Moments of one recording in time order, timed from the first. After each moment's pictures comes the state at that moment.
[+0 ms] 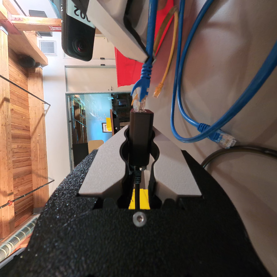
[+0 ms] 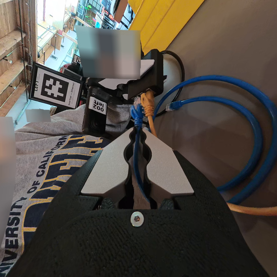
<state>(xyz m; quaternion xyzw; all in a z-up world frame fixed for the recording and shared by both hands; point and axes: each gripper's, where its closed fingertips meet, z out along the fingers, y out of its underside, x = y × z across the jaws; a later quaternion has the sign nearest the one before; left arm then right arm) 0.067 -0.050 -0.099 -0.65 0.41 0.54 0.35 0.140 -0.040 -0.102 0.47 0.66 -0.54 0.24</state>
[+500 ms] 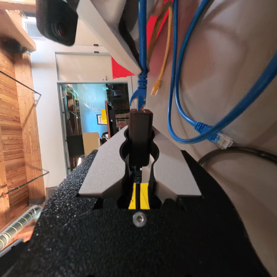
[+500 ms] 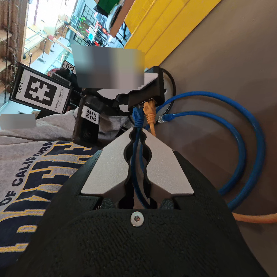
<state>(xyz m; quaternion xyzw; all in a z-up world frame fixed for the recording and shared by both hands) 0.063 -0.049 -0.105 -0.68 0.39 0.54 0.33 0.127 -0.040 -0.100 0.46 0.66 -0.56 0.17</state>
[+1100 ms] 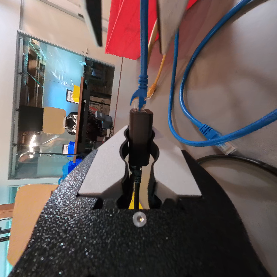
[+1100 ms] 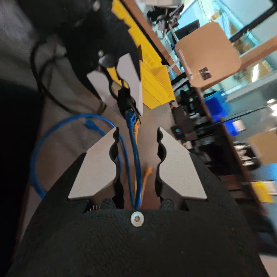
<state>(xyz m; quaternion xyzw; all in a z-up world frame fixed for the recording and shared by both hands) 0.039 -0.053 -0.111 -0.76 0.27 0.45 0.37 0.105 -0.029 -0.065 0.08 0.80 -0.35 -0.48</state>
